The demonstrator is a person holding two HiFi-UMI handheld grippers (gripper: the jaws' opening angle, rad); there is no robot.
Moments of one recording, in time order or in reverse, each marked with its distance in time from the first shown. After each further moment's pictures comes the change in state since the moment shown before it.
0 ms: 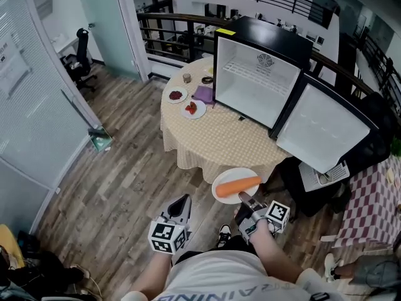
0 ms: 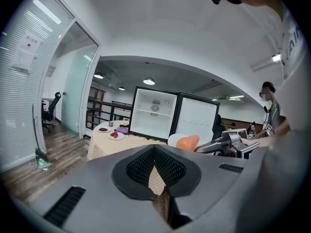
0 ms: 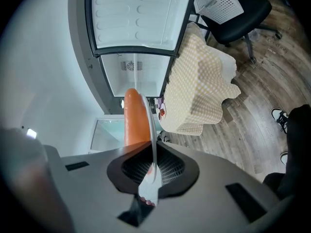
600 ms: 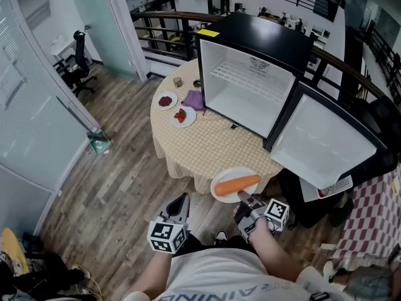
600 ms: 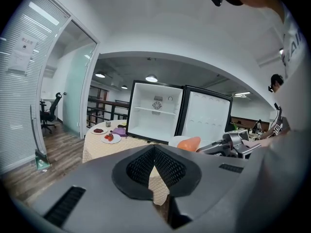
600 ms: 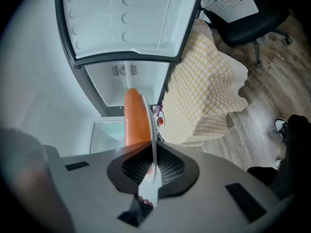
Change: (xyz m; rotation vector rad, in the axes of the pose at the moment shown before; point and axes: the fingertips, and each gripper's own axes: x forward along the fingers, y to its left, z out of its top) left arm 0.098 -0.016 0.019 0.005 0.021 0.057; right arm 0.035 -0.004 0.097 0.025 0.044 -0.015
